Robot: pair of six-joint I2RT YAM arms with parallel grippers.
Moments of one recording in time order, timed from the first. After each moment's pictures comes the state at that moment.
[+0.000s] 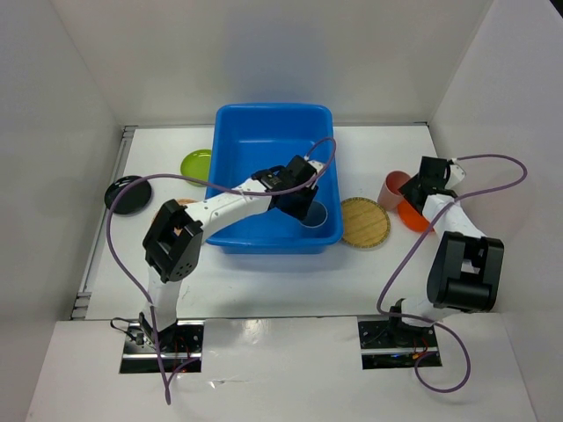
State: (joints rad) left arm -0.79 1.99 1.67 -0.60 -0.06 -0.26; right arm -0.21 1.48 0.92 -0.22 0.22 0.67
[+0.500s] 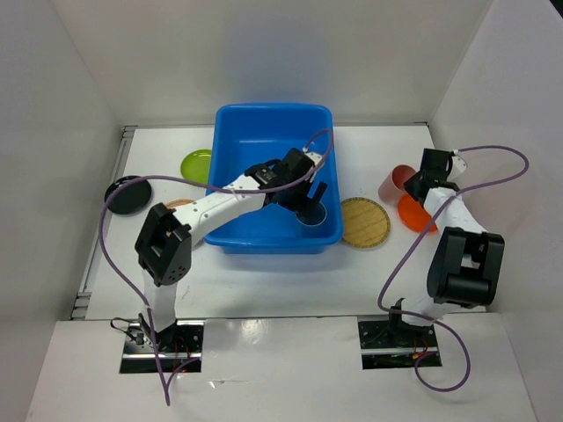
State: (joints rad) left arm -0.79 1.95 1.68 -0.65 -0.08 -0.24; right arm -0.21 1.52 1.00 -0.23 0.21 0.66
